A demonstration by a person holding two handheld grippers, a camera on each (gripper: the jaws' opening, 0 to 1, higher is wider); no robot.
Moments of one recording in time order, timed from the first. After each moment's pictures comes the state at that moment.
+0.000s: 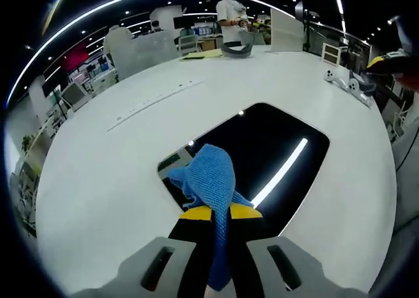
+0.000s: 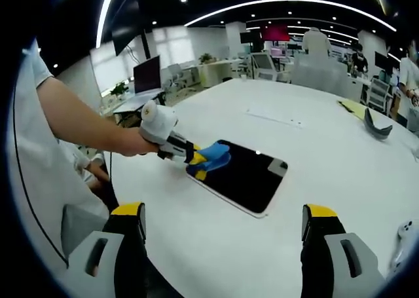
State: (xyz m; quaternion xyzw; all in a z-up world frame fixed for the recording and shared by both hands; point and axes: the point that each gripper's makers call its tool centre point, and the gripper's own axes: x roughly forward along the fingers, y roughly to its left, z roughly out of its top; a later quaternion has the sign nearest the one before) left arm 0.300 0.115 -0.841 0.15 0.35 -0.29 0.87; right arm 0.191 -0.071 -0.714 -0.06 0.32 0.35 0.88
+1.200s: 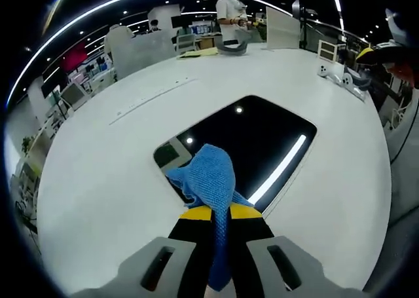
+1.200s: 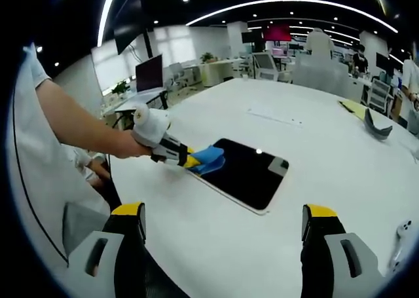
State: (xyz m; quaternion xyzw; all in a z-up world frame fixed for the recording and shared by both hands) left arm 0.278 0.120 -0.842 0.16 0.36 -0.29 0.87; right arm 0.182 -0.073 -0.714 -0.06 0.32 0.36 0.87
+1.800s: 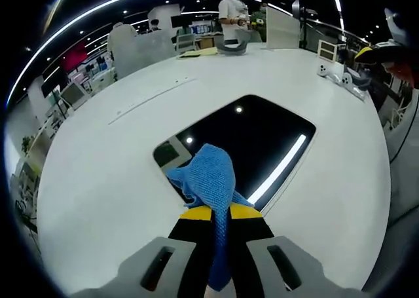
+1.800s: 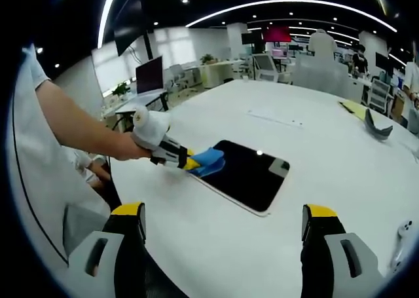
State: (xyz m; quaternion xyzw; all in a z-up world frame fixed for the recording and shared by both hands) left arm 0.275 0.120 -0.842 0.16 0.36 -0.30 0.87; right arm 0.183 -0.069 -0.712 -0.06 0.32 0.36 0.87
